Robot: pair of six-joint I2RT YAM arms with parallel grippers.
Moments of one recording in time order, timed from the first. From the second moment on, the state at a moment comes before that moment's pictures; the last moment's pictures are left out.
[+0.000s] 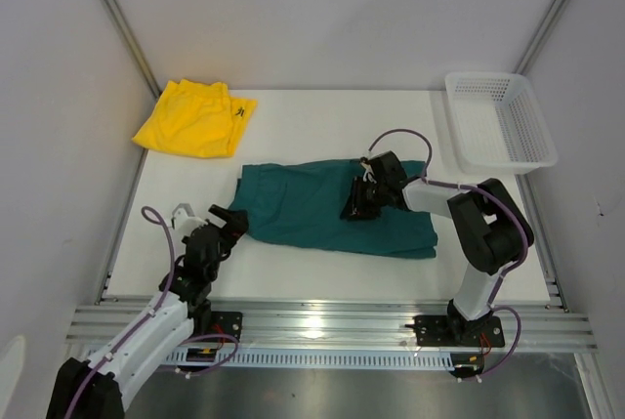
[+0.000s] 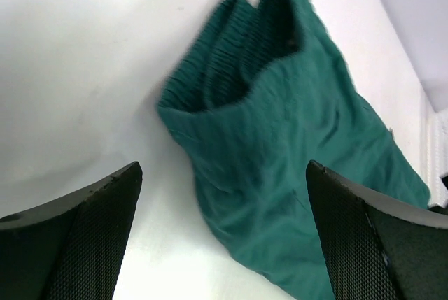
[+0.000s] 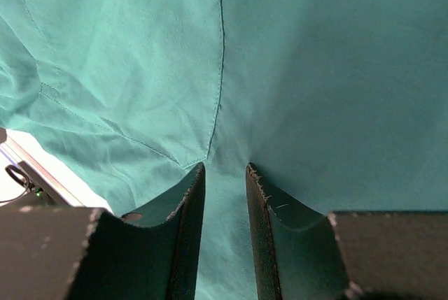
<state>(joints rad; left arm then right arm) -0.42 0.55 0.06 0.06 -0.43 -1.00 0.50 1.79 0.95 -0.11 -0.40 0.59</state>
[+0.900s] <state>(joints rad) -0.17 0.88 0.16 0.20 0.07 -0.89 0.41 1.77 0.94 -0.17 -0.40 0.48</state>
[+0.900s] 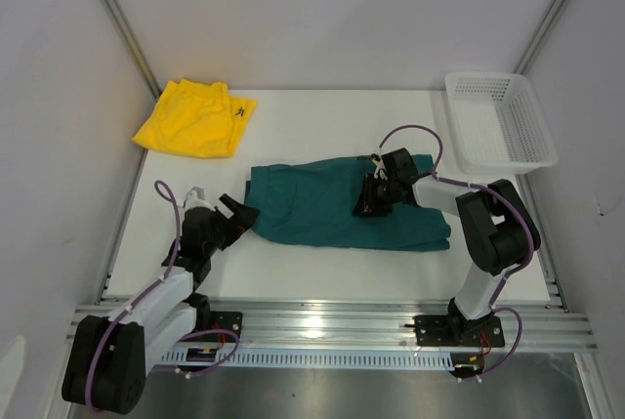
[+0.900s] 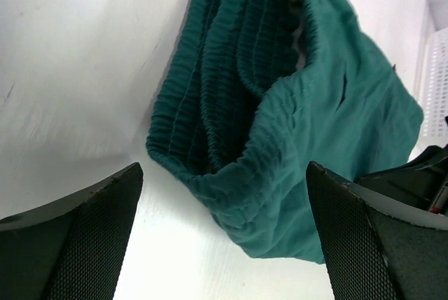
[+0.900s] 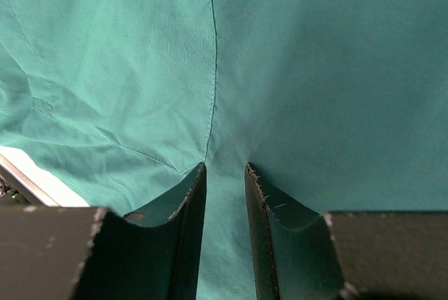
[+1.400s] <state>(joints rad) -0.12 1.16 0.13 0.55 0.14 -0.95 0.41 1.77 0.94 -0.17 -0.41 0.47</state>
